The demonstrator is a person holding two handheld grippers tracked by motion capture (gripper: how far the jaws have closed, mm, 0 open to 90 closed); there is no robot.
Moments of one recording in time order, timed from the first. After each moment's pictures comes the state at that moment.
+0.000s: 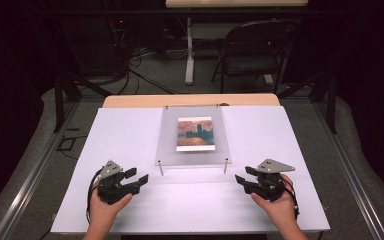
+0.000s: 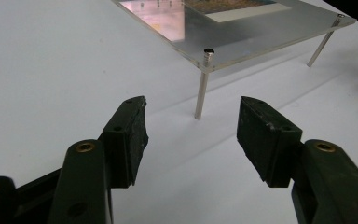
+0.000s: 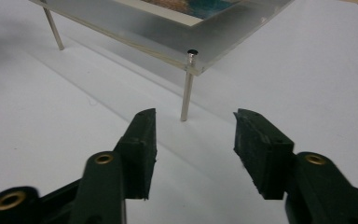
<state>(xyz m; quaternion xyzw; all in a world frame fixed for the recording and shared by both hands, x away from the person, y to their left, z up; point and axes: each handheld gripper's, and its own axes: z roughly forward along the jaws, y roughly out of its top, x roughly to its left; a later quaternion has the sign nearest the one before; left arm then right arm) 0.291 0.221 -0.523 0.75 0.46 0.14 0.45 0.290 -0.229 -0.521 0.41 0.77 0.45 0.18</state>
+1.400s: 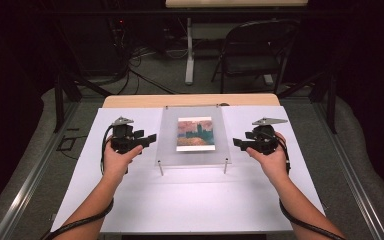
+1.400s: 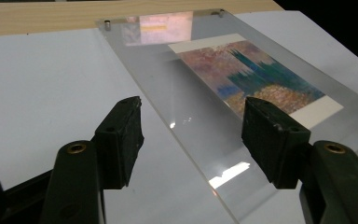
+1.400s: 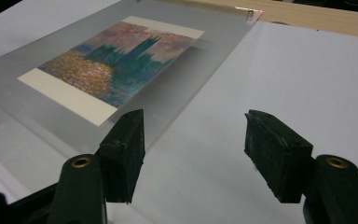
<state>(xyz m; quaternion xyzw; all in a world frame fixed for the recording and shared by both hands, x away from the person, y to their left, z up) 0.415 0.202 -0.483 0.74 0.49 0.12 0.45 0.409 -0.232 -0.493 0.46 0.76 0.43 0.17</state>
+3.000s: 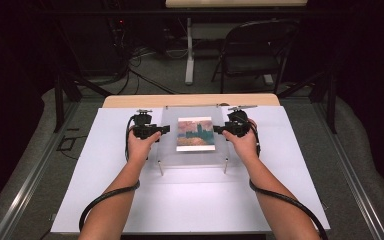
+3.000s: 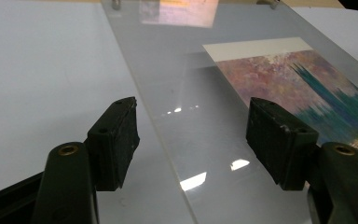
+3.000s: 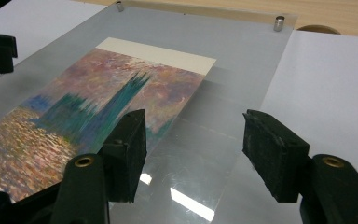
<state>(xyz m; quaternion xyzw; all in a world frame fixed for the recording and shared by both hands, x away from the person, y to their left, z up) 0.490 0.158 -0.528 0.72 0.55 0.09 0.41 0.490 -0.177 -0.523 0.50 0.74 0.42 0.13</state>
